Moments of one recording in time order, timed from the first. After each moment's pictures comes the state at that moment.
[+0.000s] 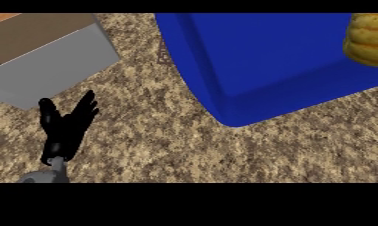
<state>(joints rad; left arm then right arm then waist) -0.03 0.24 -0.01 -1.37 0.21 0.05 0.28 -1.02 -0.71 -0.01 -1.53 0.35 0.15 0.95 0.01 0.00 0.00</state>
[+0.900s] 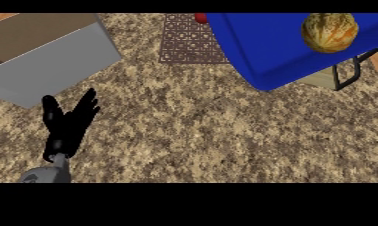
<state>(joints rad) -0.05 0.23 0.01 -1.35 0.18 0.04 0.28 -1.12 -0.68 -0.04 -0.97 0.51 0.12 0.49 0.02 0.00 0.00</state>
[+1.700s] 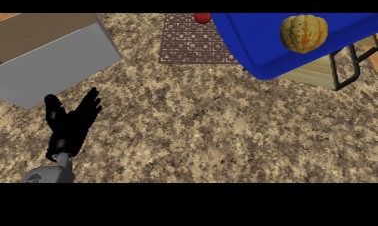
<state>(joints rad) -0.06 0.20 0.02 -1.36 0.16 0.04 0.30 -1.20 -0.64 -0.09 -0.70 0.59 0.04 0.26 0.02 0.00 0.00</state>
